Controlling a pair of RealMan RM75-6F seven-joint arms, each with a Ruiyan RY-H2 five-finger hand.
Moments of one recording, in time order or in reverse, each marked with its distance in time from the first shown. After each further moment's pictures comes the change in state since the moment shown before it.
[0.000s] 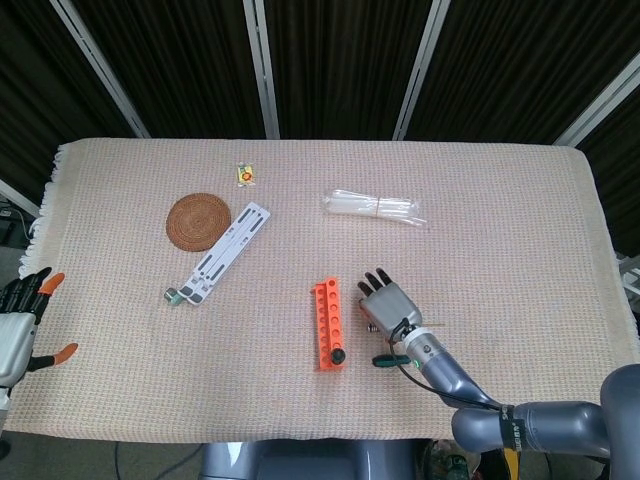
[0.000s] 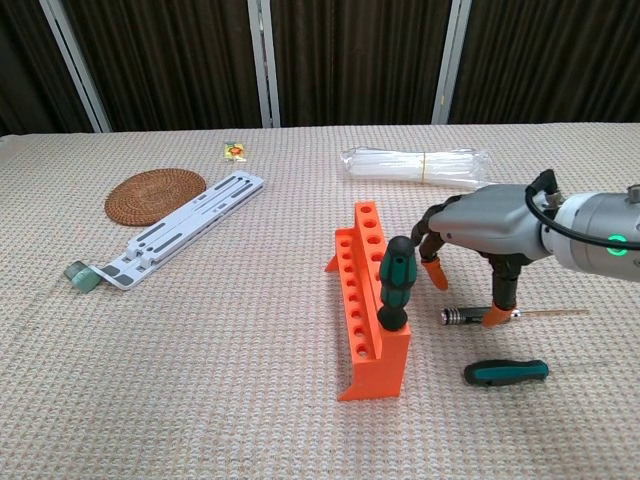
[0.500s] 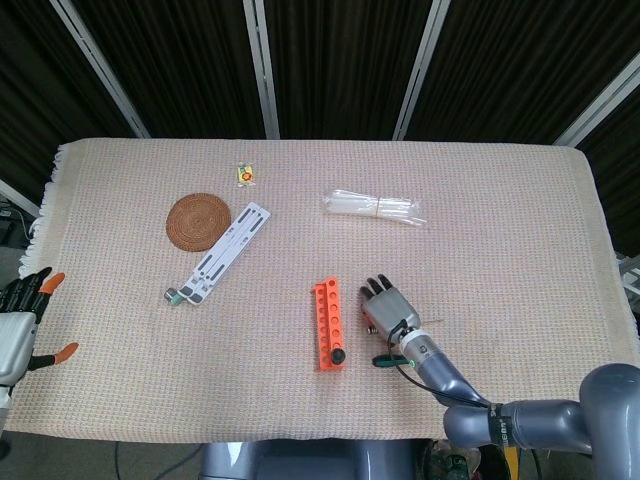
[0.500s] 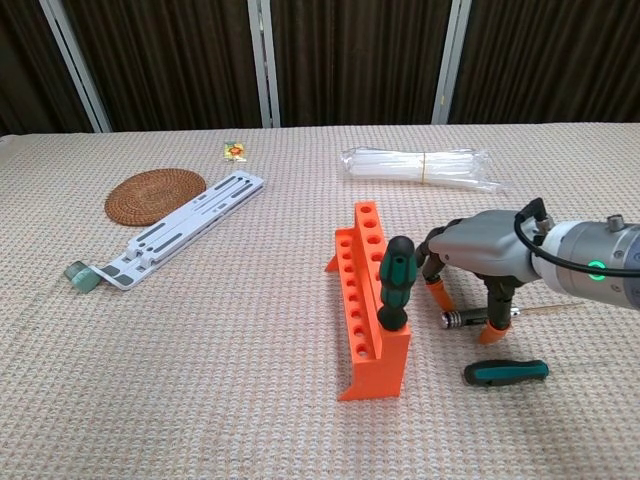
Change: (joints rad) left arm -0.004 -0.005 -0.002 0.005 -0.005 -0.011 -0.003; right arm 0.003 -0.074 -0.024 0.087 0.031 -0.008 0.039
